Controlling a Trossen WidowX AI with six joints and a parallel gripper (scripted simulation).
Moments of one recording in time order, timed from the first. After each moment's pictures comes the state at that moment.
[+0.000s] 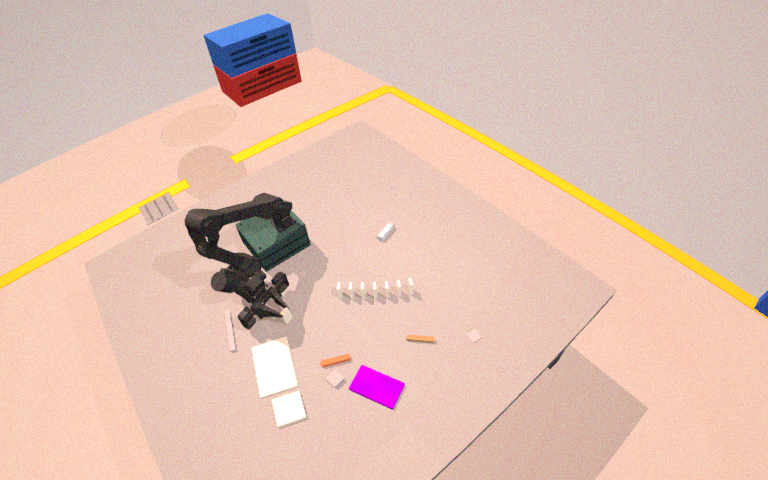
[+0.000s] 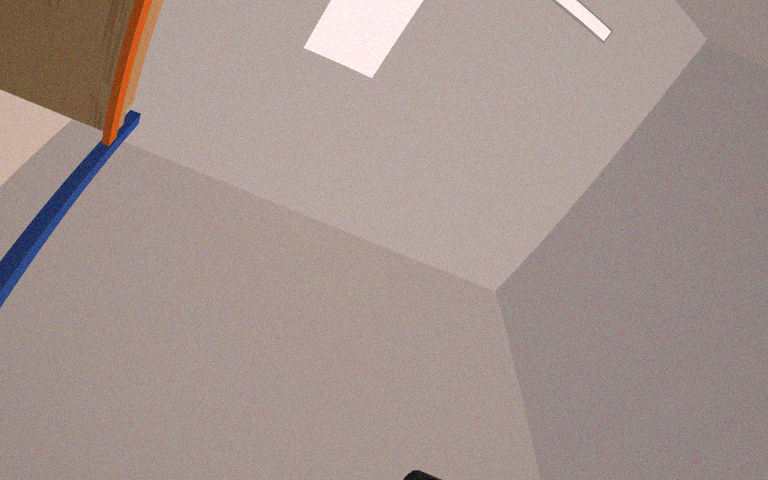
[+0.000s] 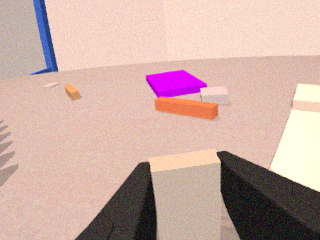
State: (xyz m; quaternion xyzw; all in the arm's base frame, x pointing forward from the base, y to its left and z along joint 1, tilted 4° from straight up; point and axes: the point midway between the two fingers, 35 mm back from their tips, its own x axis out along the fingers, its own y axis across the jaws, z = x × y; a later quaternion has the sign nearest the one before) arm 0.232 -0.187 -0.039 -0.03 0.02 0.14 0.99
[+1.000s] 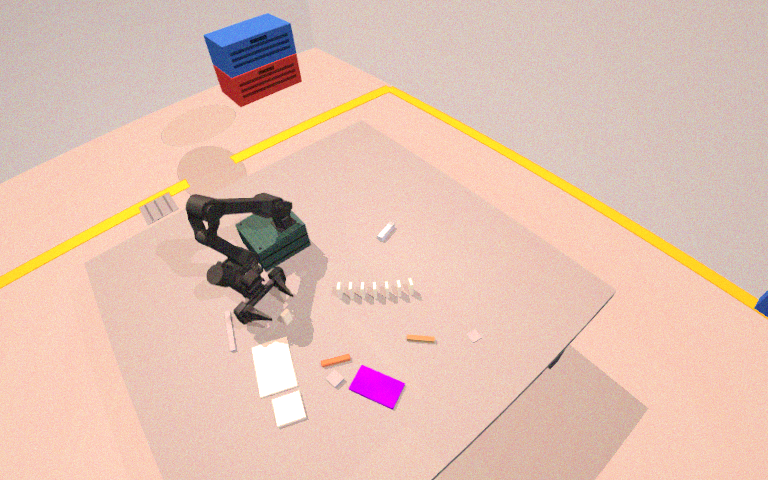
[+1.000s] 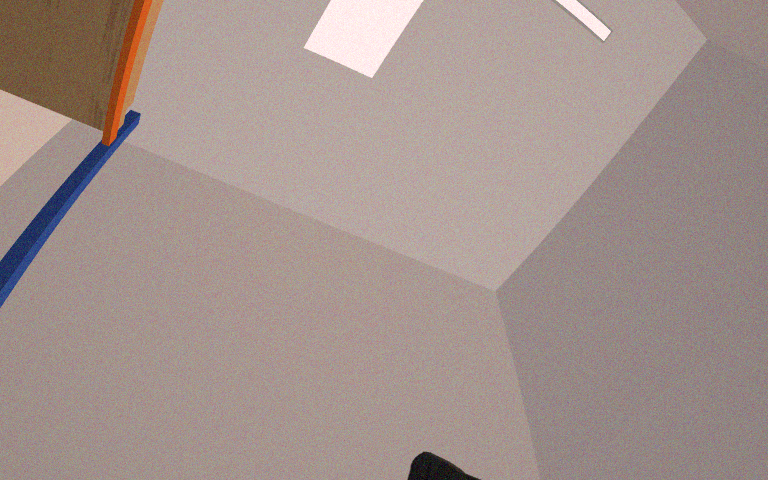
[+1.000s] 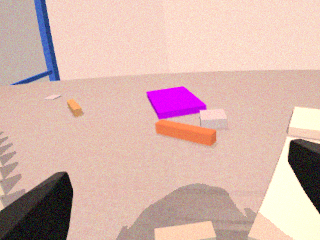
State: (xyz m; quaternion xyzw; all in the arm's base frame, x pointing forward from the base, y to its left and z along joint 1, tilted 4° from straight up) arm 0.234 -0.187 -0.009 -0.04 0.02 0.14 0.99
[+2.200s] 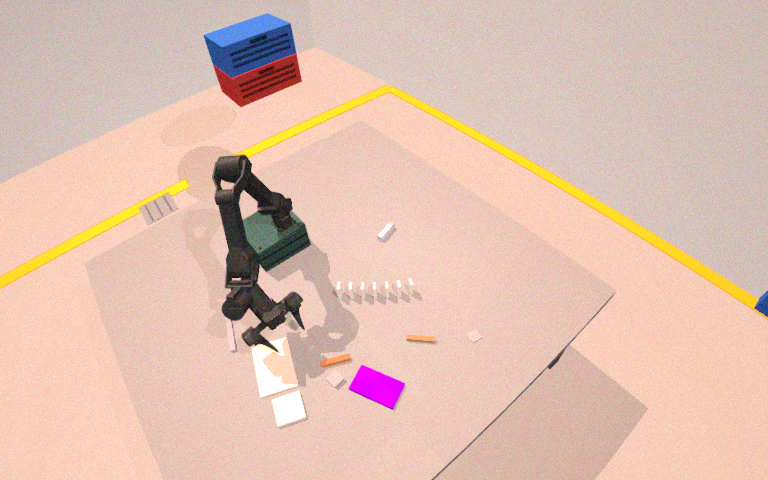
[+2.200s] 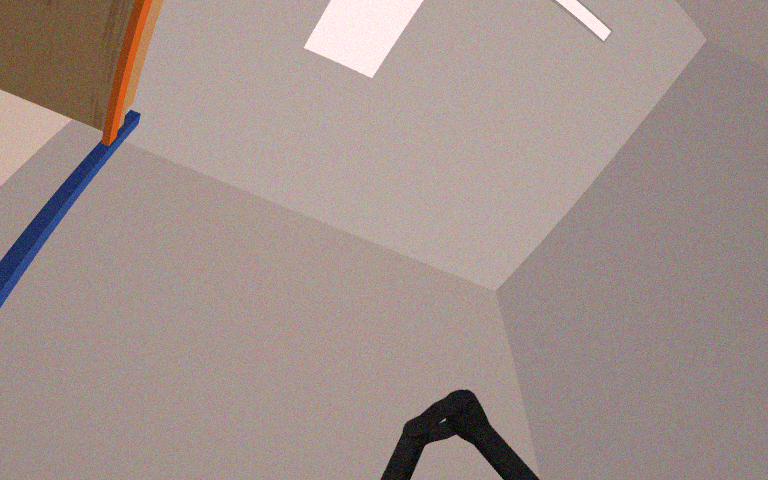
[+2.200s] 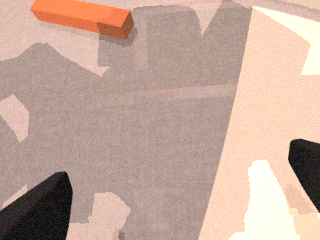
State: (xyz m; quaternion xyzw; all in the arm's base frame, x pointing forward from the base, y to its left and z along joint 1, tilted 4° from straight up) arm 0.326 -0.217 -0.022 0.01 0.43 0.03 0.90
